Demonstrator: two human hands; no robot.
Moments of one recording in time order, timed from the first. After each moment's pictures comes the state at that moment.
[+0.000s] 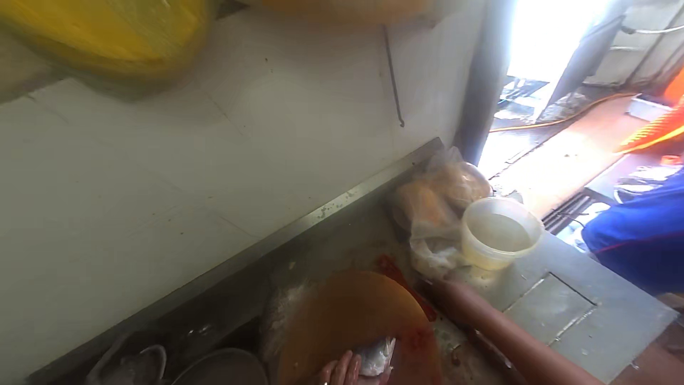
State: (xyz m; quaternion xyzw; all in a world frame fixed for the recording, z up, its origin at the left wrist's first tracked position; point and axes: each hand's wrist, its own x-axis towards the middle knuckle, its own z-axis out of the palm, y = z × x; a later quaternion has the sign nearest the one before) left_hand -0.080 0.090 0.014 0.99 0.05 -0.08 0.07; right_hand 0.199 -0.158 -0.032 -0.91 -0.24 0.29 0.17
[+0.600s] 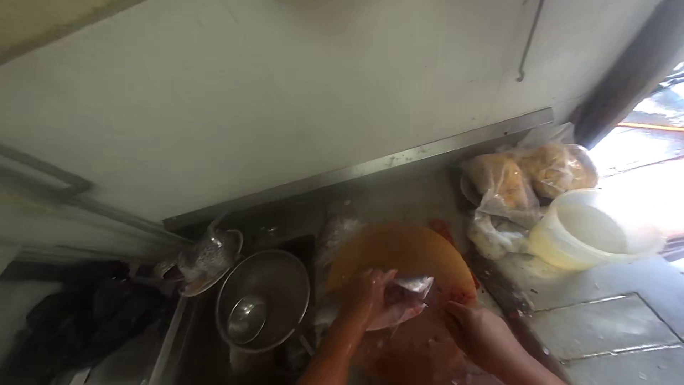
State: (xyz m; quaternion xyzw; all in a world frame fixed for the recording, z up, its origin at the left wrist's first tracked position) left_hand -0.042 0.117 0.043 0.93 0.28 -0.17 0.16; right_hand 0.053 -0.119 0.029 -0.85 -0.35 0.35 0.18
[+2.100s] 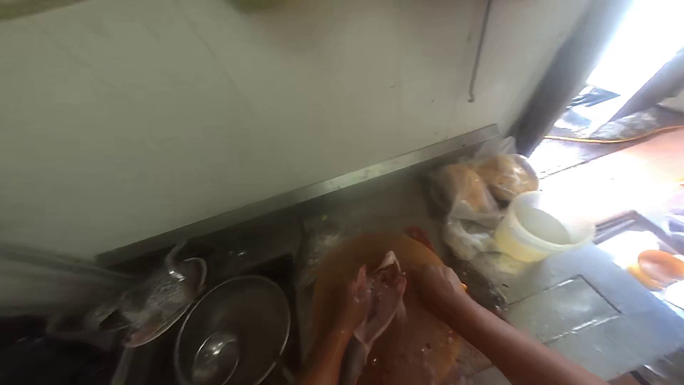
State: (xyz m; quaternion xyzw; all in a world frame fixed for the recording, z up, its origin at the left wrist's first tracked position) left_hand -0.028 0.148 0.024 0.88 0.33 -0.09 0.34; right_hand 0.090 -0.026 0.067 -0.89 -0.35 0.30 0.03
